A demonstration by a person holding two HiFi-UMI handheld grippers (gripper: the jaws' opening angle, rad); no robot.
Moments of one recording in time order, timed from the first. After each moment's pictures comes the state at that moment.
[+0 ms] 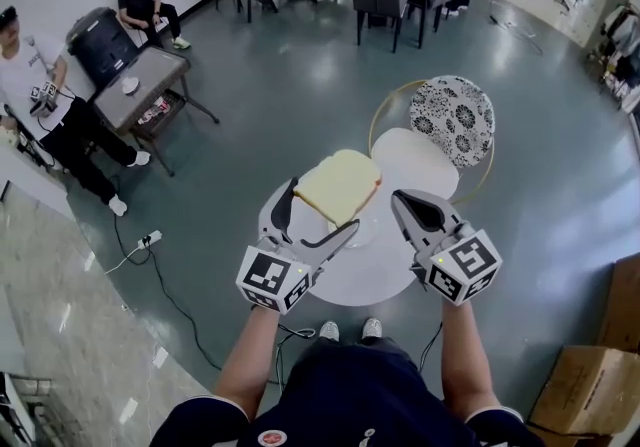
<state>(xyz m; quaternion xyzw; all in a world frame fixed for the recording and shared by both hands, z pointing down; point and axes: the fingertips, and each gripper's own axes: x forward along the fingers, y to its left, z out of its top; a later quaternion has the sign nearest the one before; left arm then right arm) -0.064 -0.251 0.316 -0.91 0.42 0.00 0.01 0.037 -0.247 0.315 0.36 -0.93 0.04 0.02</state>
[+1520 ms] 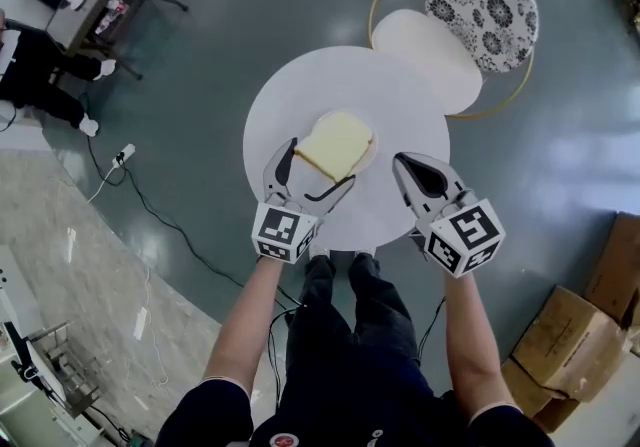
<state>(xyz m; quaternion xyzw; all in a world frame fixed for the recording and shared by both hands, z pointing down) -0.053 -0.291 0.588 -0.88 0.44 -0.11 -0.12 0.052 -0.280 0.521 0.36 -0.90 0.19 0.12</state>
